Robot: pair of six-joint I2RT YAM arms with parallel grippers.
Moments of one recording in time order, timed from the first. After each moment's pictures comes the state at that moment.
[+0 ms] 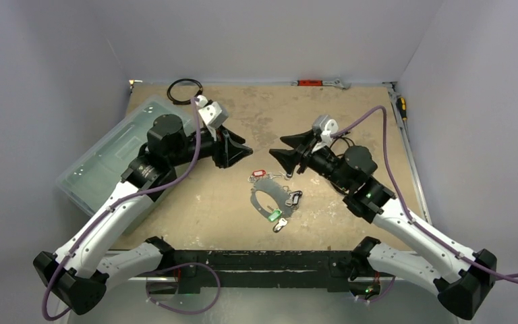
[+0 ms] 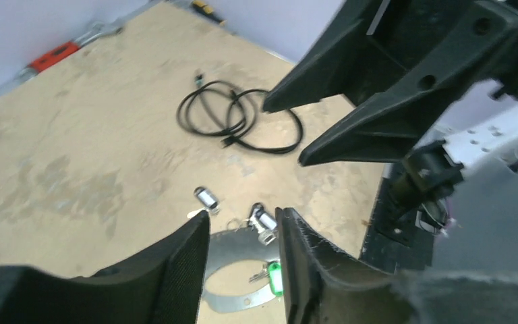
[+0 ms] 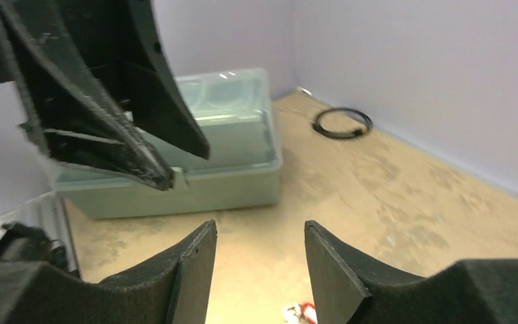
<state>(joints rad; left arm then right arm) -0.56 1.01 1.09 -0.20 0.61 -0.13 0.73 0.90 0.79 0.25 -0.24 0.12</state>
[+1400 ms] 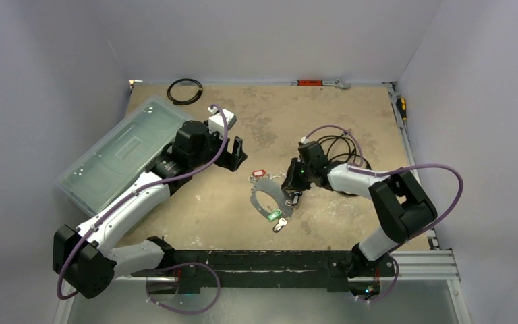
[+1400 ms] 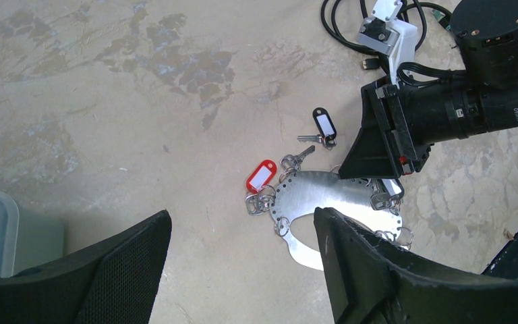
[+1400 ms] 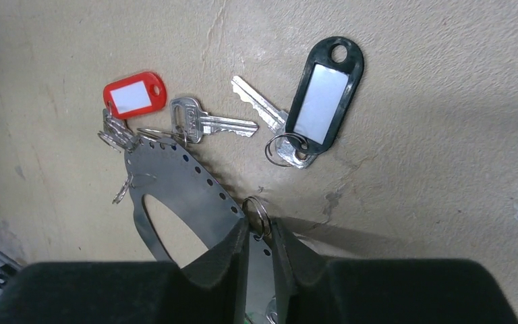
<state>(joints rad) -0.56 1.15 0.94 -0.25 0.14 -0.09 0.53 1.59 0.76 -0.11 -0.17 0.72</state>
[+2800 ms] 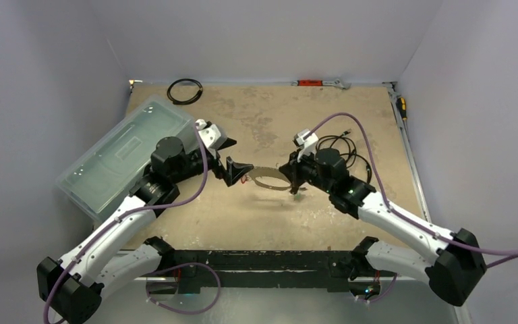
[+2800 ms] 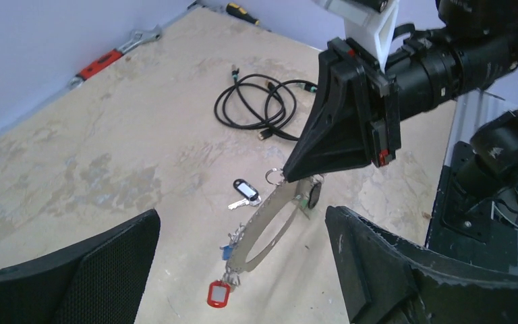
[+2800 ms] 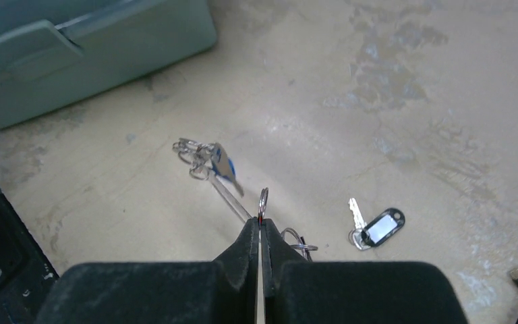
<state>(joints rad) -0.56 0.92 0.80 0.01 0.46 -0.03 0.72 1.08 0.69 0.00 -0.05 0.22</state>
